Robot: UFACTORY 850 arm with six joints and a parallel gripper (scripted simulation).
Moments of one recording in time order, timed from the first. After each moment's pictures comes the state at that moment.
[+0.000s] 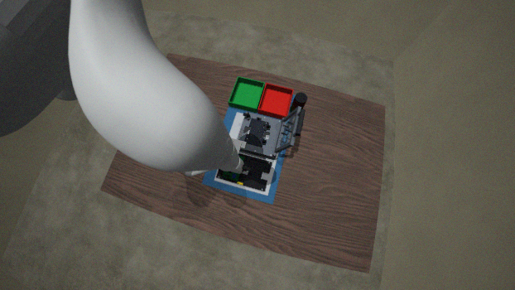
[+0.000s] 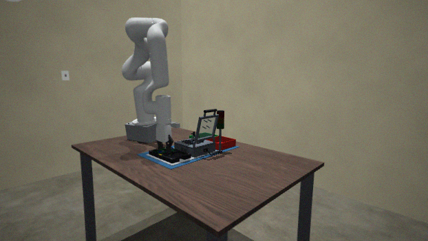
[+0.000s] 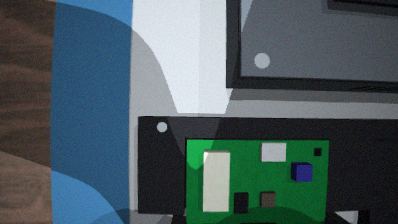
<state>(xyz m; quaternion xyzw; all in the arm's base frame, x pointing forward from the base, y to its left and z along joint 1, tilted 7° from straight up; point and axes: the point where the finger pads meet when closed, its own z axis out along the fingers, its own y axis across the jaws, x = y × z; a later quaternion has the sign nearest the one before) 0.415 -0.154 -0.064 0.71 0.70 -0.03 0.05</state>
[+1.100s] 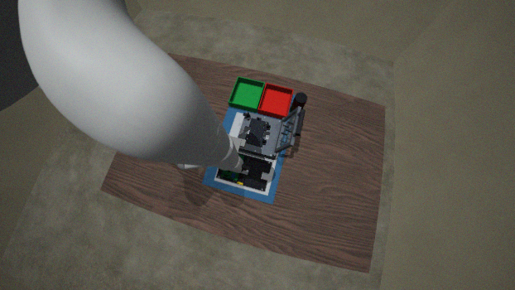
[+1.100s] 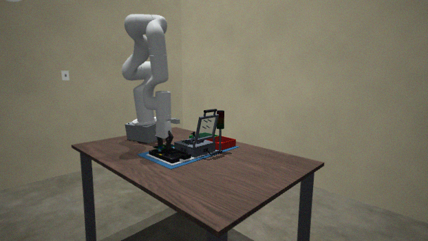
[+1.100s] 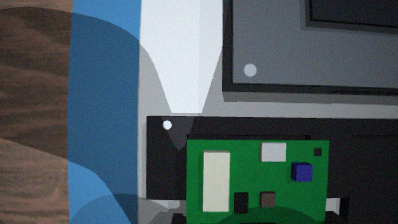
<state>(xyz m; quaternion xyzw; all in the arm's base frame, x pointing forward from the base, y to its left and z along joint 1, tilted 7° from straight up) 0.414 -0.152 -0.041 0.71 0.70 -0.03 0.05</state>
